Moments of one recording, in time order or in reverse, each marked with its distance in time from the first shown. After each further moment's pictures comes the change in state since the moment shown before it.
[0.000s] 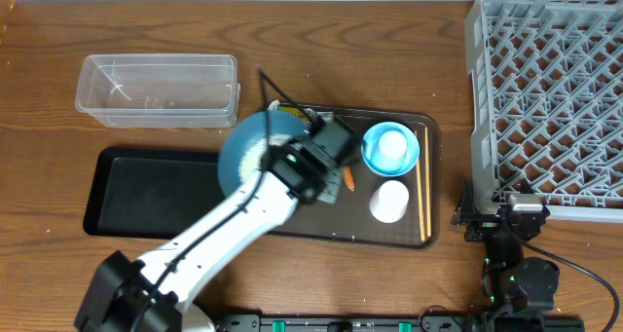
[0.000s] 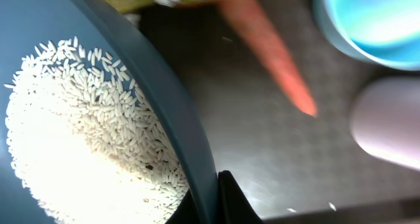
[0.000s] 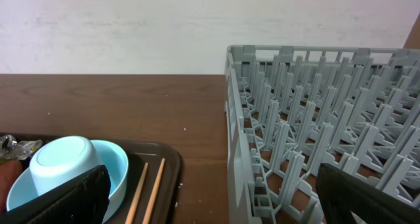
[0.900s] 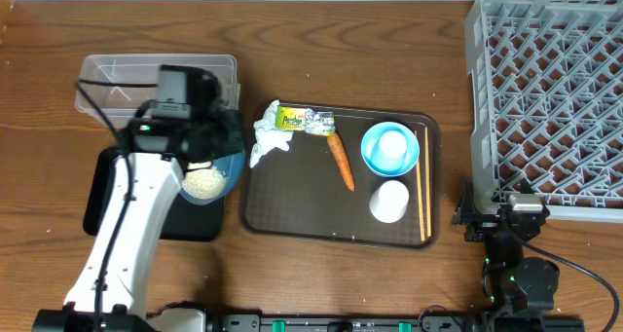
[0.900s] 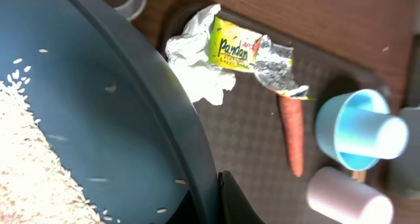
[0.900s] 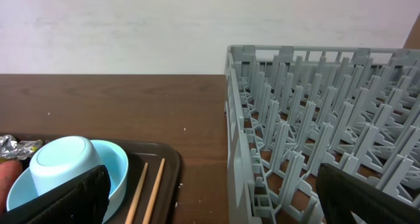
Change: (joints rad) left arm 0.644 -0.129 0.000 0.011 0.507 0.039; right arm 0.000 0.000 0.000 0.000 0.000 0.000
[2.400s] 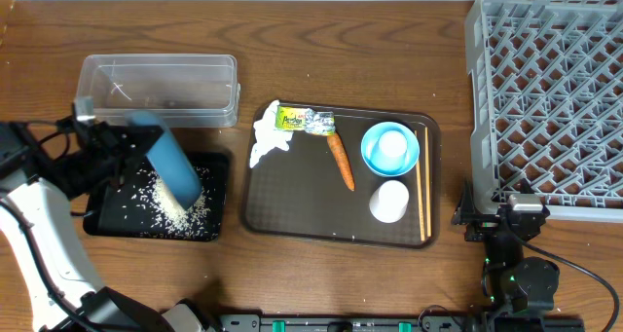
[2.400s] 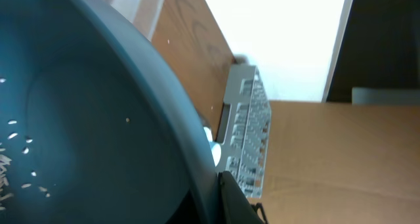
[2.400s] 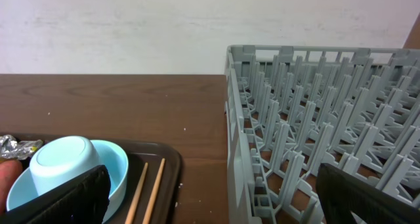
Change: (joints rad) left arm 0.757 0.000 -0.010 -0.211 0.857 0.190; right arm 0.000 0.000 0.000 0.000 0.000 0.000
